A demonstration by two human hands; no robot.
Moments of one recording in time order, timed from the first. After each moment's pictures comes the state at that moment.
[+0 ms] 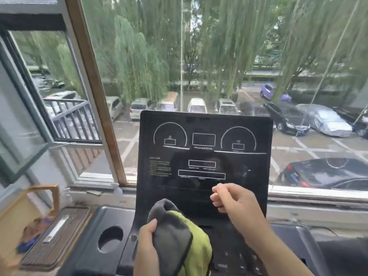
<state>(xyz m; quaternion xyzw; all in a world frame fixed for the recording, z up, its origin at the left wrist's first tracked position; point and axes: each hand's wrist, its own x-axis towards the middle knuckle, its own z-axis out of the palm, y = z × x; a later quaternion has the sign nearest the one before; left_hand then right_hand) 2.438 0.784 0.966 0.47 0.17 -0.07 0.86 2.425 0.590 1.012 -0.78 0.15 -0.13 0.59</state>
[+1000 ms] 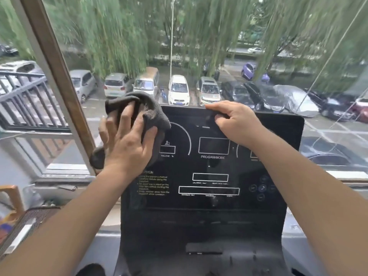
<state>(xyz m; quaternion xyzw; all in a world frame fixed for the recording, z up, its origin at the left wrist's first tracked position) 2.747 0.804 1.017 0.91 -0.18 0.30 0.21 2.686 0.534 1.096 -0.95 0.03 -0.18 0.27</state>
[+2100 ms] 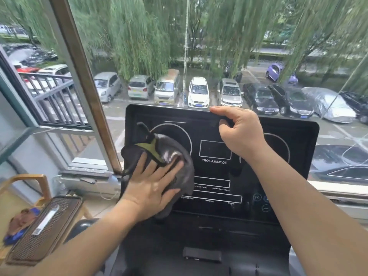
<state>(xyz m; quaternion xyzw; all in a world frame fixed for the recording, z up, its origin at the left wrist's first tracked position) 2.699 0.789 0.935 0.89 -0.37 0.27 -0.02 2.702 0.512 1.055 -0.87 -0.04 -0.31 0.37</state>
